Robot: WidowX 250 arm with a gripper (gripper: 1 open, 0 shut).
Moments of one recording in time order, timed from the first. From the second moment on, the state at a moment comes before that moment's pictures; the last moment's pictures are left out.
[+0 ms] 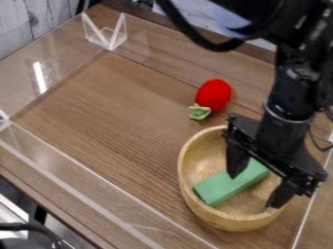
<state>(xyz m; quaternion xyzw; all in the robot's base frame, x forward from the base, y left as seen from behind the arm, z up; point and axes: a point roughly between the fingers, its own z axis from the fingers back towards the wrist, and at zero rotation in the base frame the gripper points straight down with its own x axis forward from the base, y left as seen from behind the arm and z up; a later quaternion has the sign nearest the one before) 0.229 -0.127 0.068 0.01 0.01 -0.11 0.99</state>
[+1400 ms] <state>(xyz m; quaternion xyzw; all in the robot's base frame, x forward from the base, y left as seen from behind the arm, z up) 0.234 -0.092 0.066 0.00 -0.01 -0.17 0.99</state>
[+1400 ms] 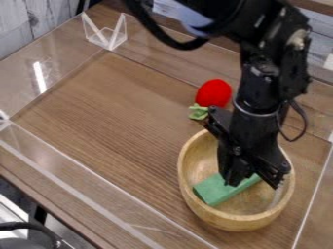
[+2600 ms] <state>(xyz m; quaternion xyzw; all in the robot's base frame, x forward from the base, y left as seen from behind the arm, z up) 0.228 -0.068 0.095 0.01 -0.06 -0.23 0.97</state>
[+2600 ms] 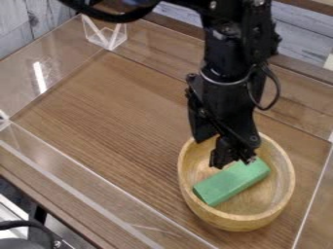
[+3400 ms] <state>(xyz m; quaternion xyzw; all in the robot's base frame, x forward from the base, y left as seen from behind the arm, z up) 0.226 -0.064 0.079 0.02 -0.05 -0.23 0.97</state>
